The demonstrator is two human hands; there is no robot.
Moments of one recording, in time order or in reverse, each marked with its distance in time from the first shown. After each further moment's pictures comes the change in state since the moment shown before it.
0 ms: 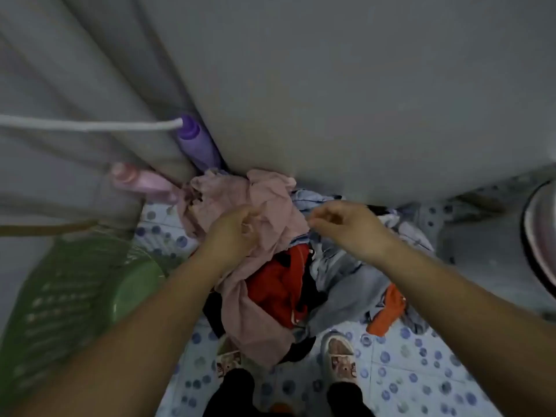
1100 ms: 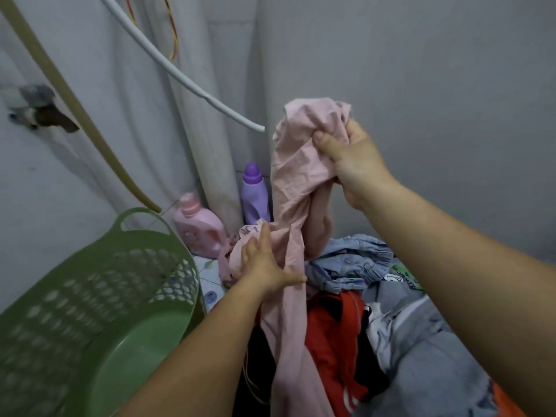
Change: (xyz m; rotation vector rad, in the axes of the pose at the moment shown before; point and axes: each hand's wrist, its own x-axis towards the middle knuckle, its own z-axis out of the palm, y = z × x) left_hand 0.010 -0.134 0.094 -0.040 0.438 0.072; right_hand 0.025 -0.027 0.119 0.598 0.346 -0.757
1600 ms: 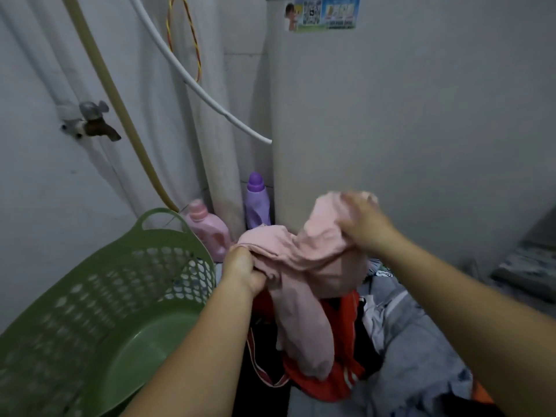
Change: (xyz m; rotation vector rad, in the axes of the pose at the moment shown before) left_hand -0.041 -0.003 -0.045 -1.482 -0.021 -0.328; right_hand -0.089 0.020 -0.034 -0.954 -0.119 0.202
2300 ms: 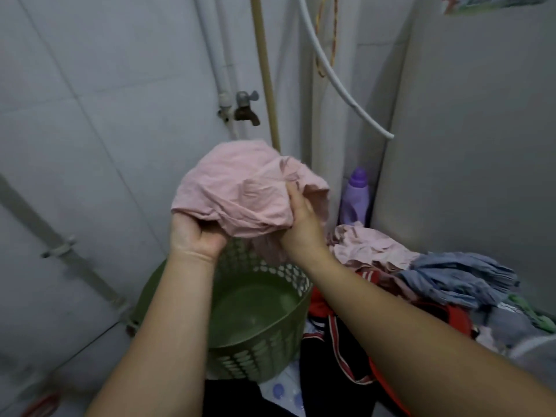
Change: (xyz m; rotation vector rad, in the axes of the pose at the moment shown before) left_hand -0.128 0.156 -0.137 -0.331 -0.032 0.602; right_hand -0.041 -0.182 0.188 0.477 -0.111 -0.518
